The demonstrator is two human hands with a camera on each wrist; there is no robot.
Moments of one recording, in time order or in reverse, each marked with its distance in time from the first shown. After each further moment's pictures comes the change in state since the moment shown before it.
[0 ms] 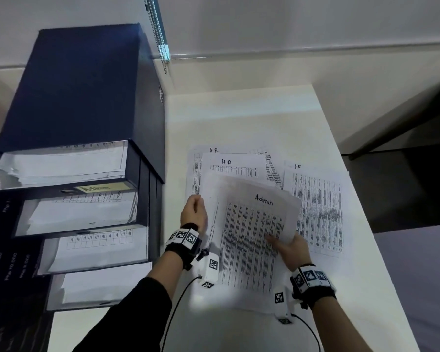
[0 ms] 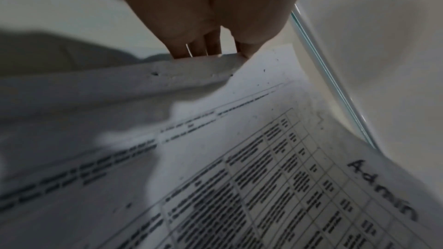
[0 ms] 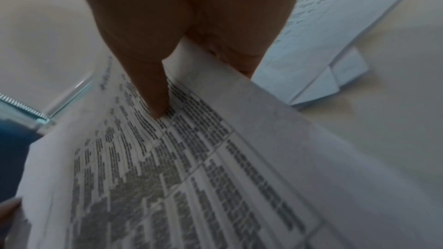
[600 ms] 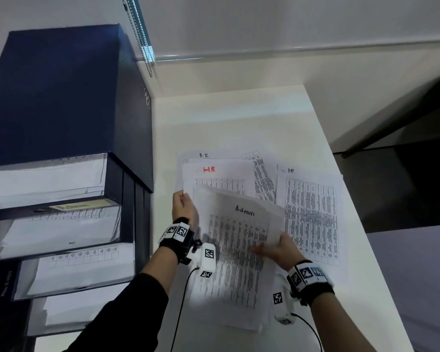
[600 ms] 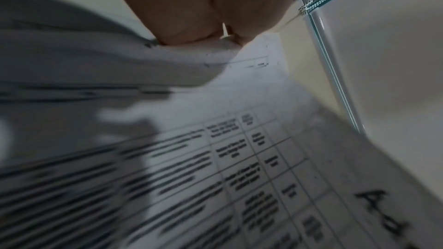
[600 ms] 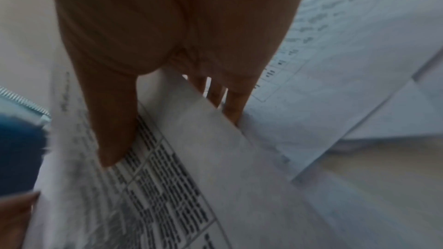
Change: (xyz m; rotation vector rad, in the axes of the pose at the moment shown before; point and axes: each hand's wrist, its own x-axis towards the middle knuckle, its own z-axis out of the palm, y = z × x) left_hand 0.034 0.032 0.013 -0.230 0.114 -0.150; right_hand 0.029 -0.009 -0.005 0.131 -0.365 0.009
